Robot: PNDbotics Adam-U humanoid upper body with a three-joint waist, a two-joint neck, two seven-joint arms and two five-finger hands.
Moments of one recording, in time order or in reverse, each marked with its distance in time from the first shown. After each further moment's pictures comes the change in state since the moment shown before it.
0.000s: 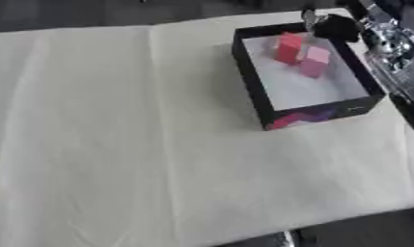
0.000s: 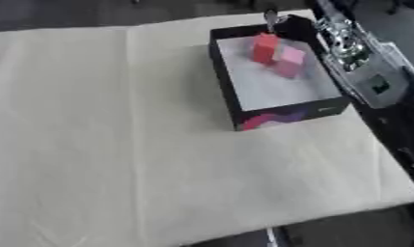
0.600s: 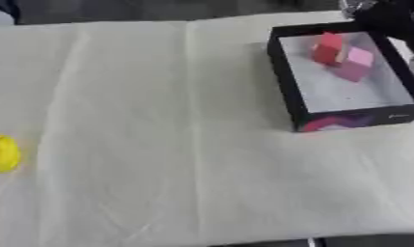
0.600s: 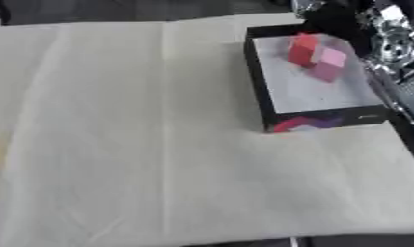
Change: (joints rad) left arm -0.093 0.184 -0.234 0.104 0.257 0.022 -0.526; right arm 0.007 0.007 0.011 -0.165 -0.048 0.009 -0.052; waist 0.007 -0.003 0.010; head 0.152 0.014
